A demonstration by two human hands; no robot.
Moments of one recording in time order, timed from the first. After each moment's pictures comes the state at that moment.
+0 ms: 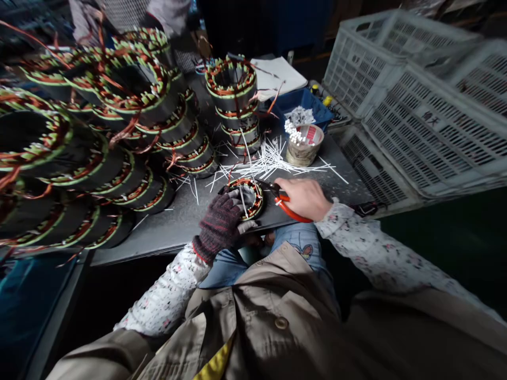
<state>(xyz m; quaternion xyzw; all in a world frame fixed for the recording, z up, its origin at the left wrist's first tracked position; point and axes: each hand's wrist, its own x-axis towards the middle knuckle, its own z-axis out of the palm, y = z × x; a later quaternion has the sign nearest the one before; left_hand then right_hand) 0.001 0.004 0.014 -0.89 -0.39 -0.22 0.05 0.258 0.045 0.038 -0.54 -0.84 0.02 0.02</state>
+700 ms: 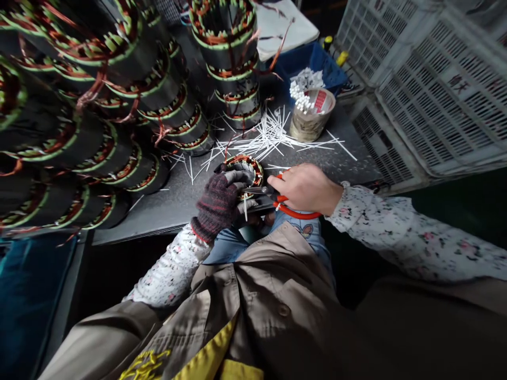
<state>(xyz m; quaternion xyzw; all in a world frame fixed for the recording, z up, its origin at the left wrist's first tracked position) 0.000 0.001 0.007 -0.88 -0.41 -0.25 0.01 0.259 0.022 0.052 -0.39 -0.92 -0.01 0.02</state>
